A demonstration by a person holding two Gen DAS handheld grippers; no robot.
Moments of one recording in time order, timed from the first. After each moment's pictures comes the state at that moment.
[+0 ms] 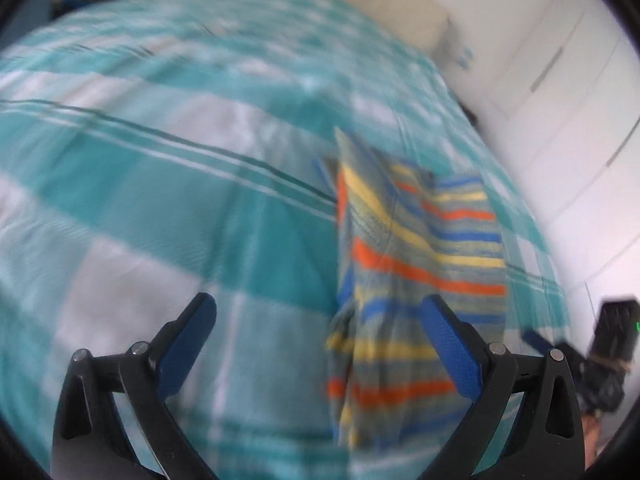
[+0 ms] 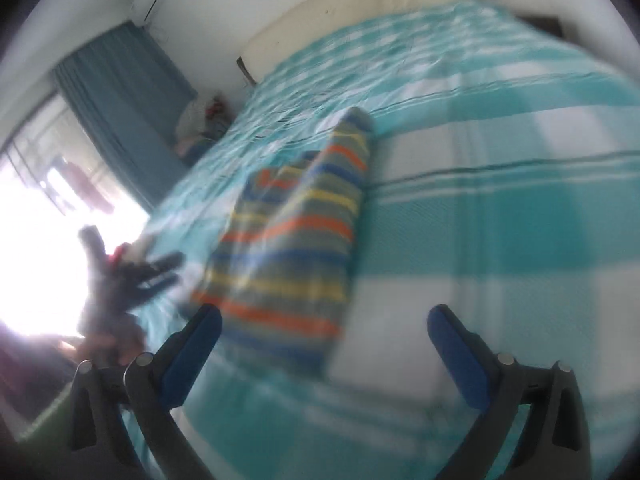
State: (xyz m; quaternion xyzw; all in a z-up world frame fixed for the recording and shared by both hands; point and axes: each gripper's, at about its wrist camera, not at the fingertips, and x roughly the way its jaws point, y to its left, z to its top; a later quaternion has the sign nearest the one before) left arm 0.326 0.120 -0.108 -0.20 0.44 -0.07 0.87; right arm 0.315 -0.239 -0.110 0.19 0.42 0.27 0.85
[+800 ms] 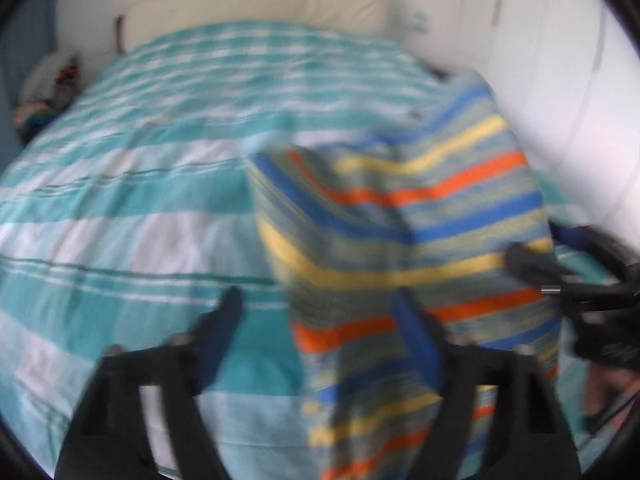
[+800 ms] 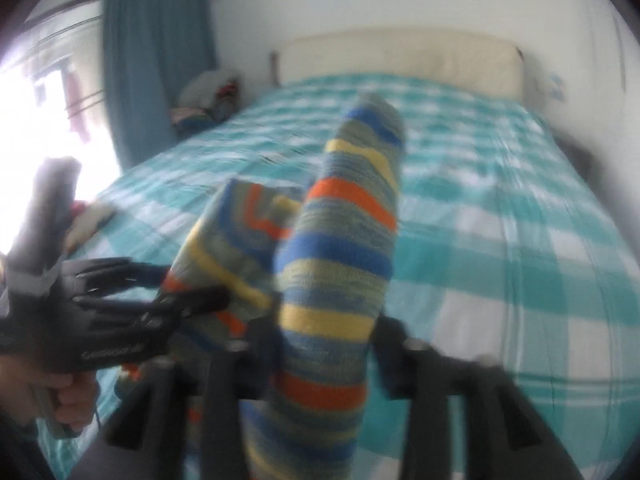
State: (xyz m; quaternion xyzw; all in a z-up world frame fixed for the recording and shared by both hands) left arm 0.350 0.054 -0.053 0.00 0.40 -0.02 0.92; right arm 0.355 -0.153 -0.045 -0.02 0.36 0.16 0.92
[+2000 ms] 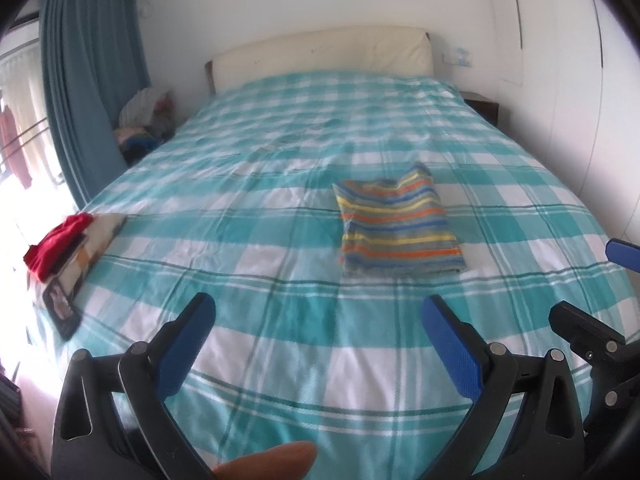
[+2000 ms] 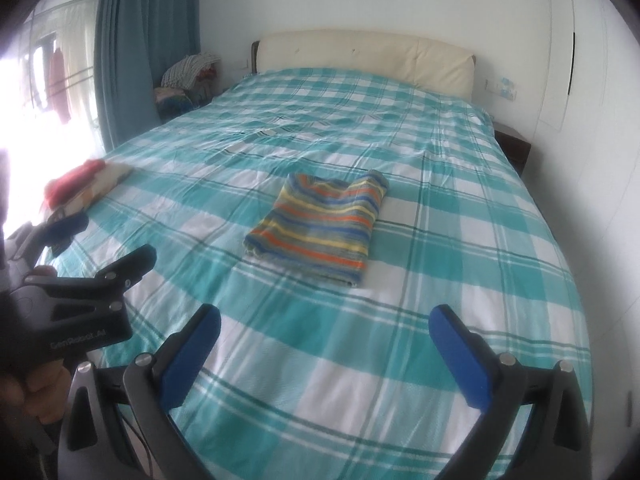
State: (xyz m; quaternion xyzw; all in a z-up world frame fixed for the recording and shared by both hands) left arm 0.085 0.009 0.036 0.03 0.32 0.10 0.94; right arm 0.075 -0.170 0.043 -0.09 0.35 0.14 0.92
